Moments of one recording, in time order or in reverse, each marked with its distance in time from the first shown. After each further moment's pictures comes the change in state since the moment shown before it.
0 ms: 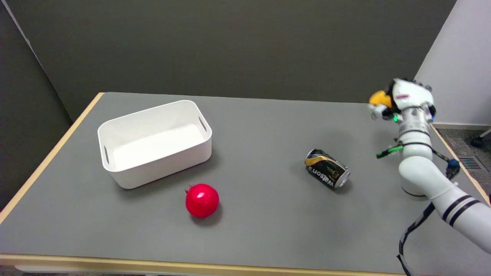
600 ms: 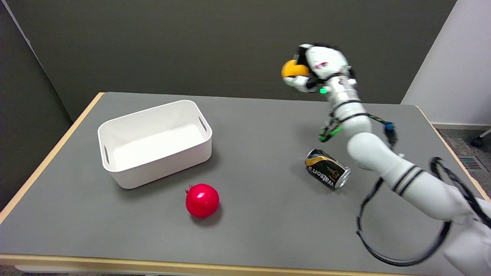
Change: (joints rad) arm 0.344 -0.130 -0.287 -0.006 -0.262 -0.246 0.189
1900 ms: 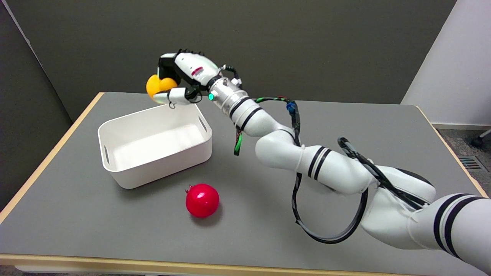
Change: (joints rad) arm 0.362 -0.409 -0.370 -0.351 -0.572 -0.174 0.826
